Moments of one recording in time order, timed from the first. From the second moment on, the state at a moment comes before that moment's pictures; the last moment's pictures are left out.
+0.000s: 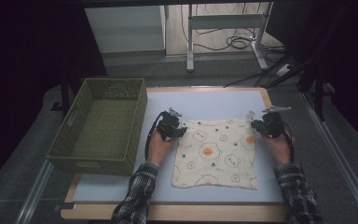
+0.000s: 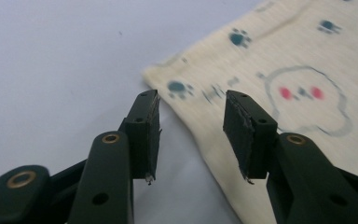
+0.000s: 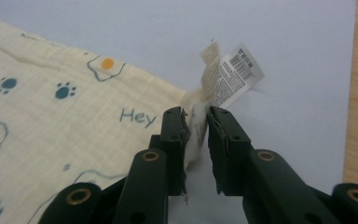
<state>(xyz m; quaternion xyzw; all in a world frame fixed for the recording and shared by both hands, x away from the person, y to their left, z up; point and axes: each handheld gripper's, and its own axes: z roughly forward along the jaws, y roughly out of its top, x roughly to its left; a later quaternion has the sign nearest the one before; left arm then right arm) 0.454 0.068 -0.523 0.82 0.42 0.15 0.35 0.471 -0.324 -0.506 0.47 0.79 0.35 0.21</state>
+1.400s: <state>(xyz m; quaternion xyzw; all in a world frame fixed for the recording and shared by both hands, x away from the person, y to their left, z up) 0.447 0.084 -0.486 0.81 0.39 0.18 0.40 0.446 -0.314 -0.467 0.42 0.81 0.35 0.20</state>
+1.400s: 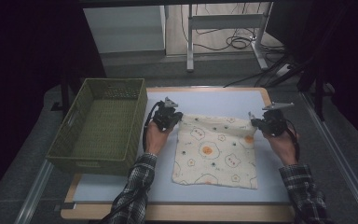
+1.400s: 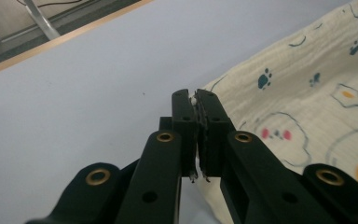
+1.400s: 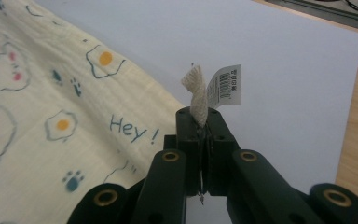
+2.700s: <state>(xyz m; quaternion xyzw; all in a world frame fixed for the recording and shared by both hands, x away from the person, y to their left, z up) 0.310 0.104 -0.517 0.82 0.33 0.12 0.44 0.292 -0.335 -0.484 0.37 0.83 0.40 0.15</state>
